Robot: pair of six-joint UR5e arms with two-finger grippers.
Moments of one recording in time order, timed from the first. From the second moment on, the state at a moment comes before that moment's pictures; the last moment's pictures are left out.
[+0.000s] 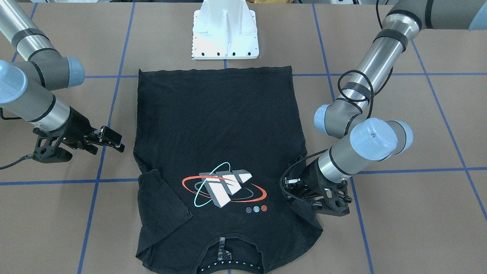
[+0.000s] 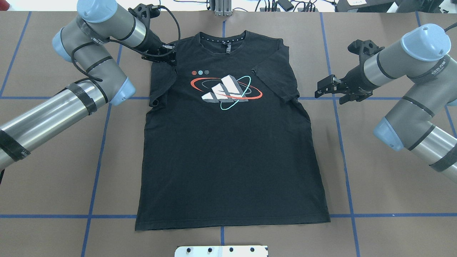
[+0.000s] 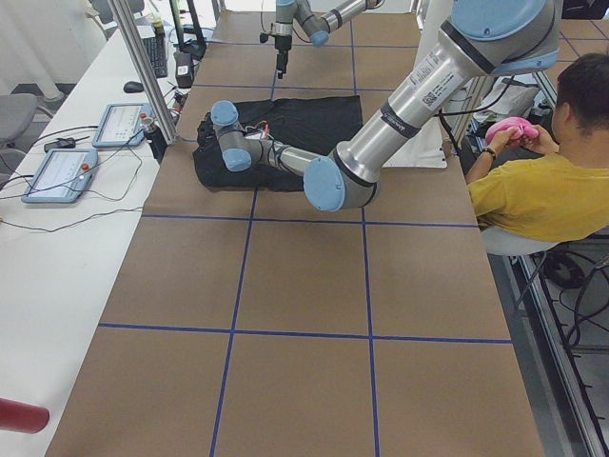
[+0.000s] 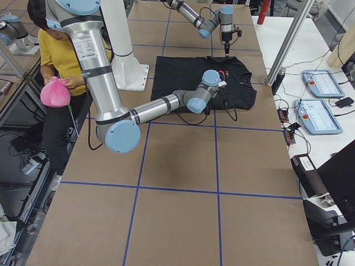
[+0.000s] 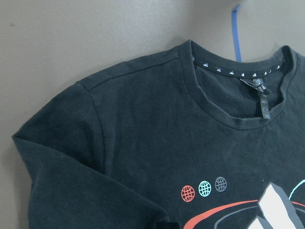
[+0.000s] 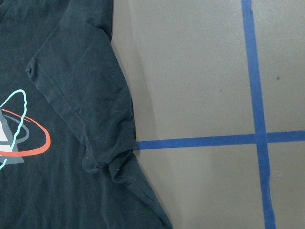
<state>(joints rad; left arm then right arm) -0.89 -2.40 -0.96 -2.46 -2.22 -1.10 0.92 -1.27 1.59 -0.98 2.27 1.16</state>
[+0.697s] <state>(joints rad) -0.88 -2.27 -1.22 -2.45 -2.24 -1.17 0.87 -1.37 1.75 -0.98 2.22 1.48</state>
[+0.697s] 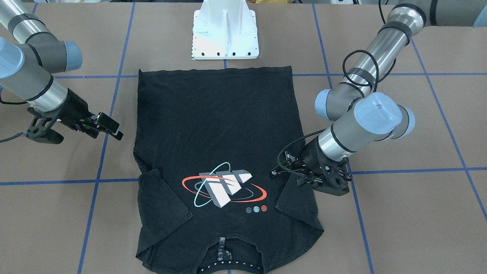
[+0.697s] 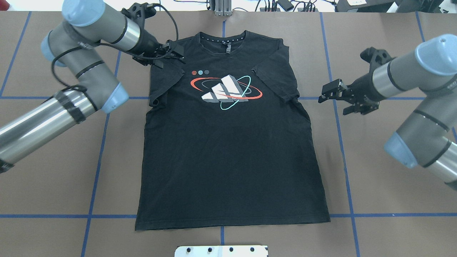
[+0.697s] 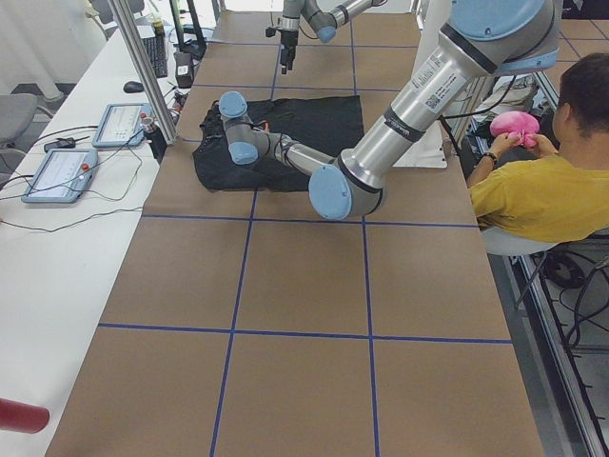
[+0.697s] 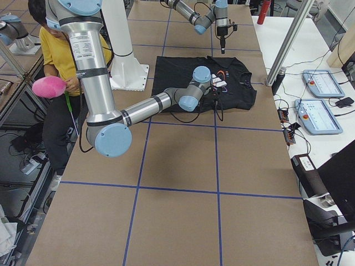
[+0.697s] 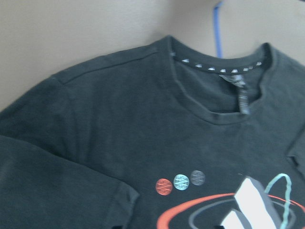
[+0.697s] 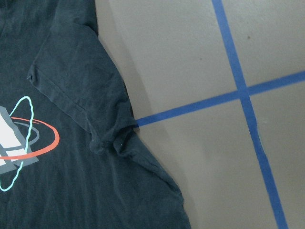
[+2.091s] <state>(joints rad) -0.86 -2.02 -1.54 -2.45 -2.20 -1.19 0.23 -1.72 2.10 -1.08 1.65 2.05</state>
